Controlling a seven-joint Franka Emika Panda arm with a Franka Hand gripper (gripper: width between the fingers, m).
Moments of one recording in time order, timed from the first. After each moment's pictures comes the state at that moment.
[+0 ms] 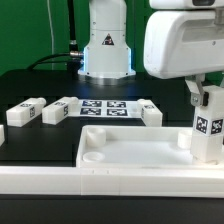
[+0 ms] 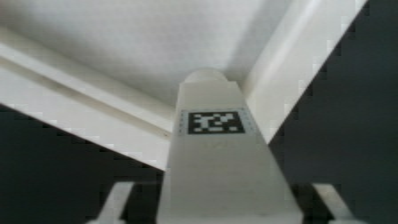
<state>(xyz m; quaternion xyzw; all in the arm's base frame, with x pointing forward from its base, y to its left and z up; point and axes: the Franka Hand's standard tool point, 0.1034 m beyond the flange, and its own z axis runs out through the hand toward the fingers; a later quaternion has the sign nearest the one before) 0.631 0.103 0.115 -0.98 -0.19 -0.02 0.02</state>
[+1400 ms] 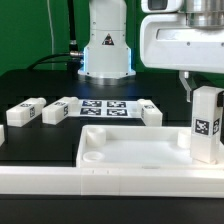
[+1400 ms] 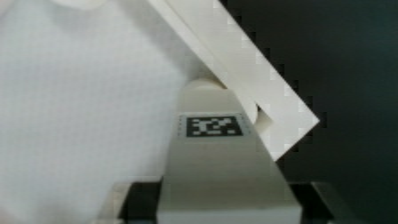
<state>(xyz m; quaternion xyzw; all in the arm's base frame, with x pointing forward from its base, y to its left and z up) 0.630 0.101 0.113 -0.90 0.43 0.01 0.05</state>
